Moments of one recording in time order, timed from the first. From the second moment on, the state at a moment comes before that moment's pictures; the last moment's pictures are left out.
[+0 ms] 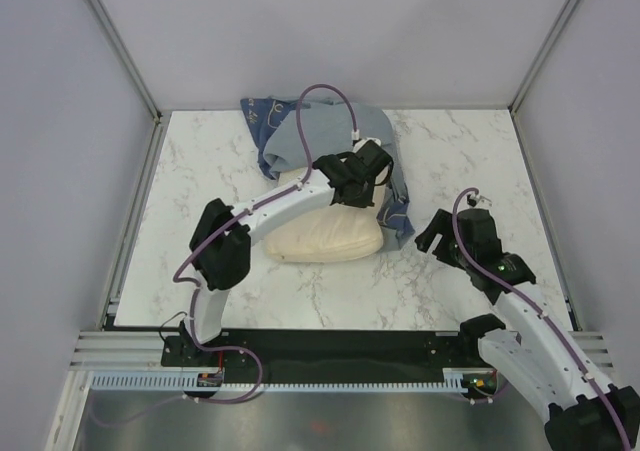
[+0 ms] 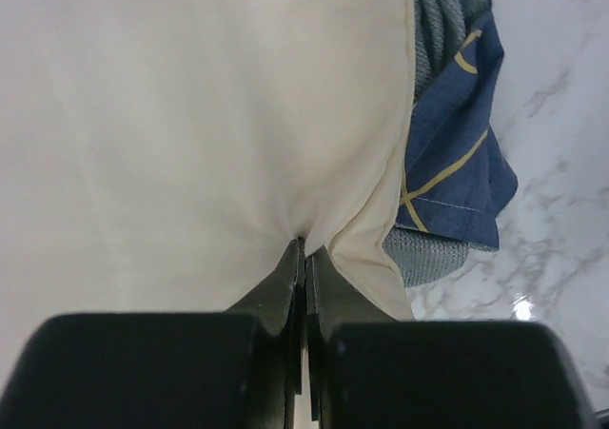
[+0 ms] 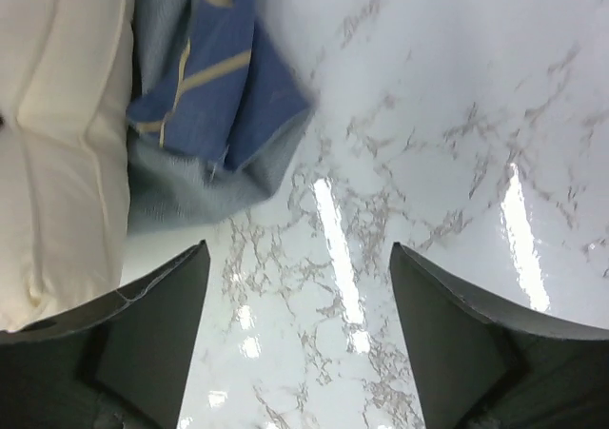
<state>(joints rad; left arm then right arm) -0.90 2.06 1.86 -0.76 -0.28 -0.58 0.29 0.73 0.54 -0.56 0.06 0.69</state>
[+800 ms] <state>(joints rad) -0.90 1.66 1.48 -0.71 -0.29 -0.51 0.31 1.59 0.85 0.02 -0.07 0.58</state>
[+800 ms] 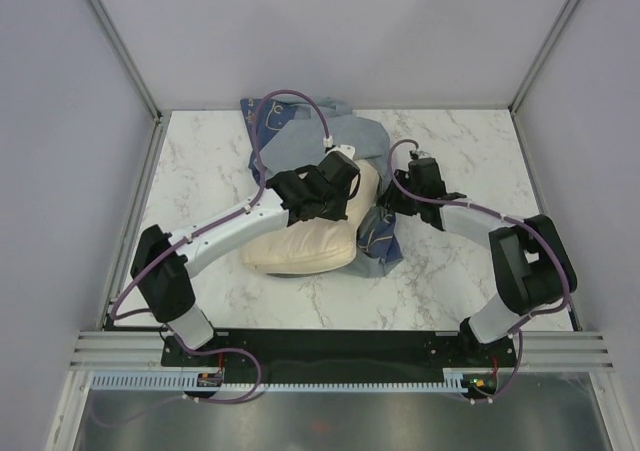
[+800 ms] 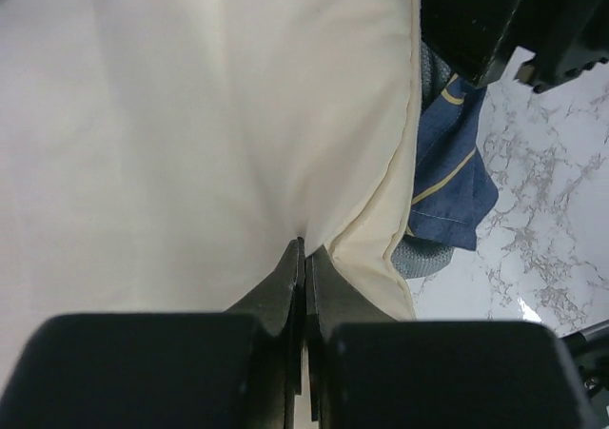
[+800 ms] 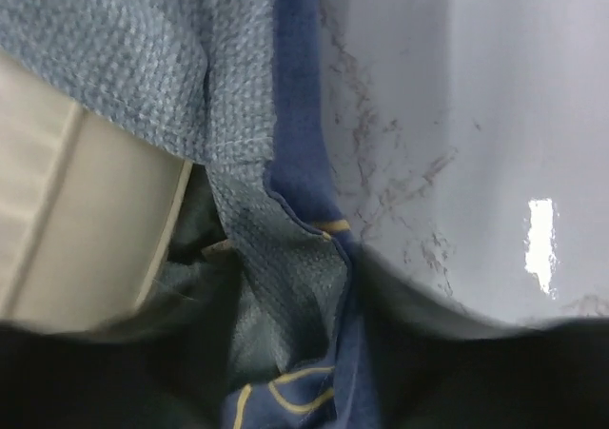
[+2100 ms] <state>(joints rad) -0.99 1.94 1.78 -0.75 -0.24 -0.53 0.54 0.82 0.52 -0.43 0.07 0.69</state>
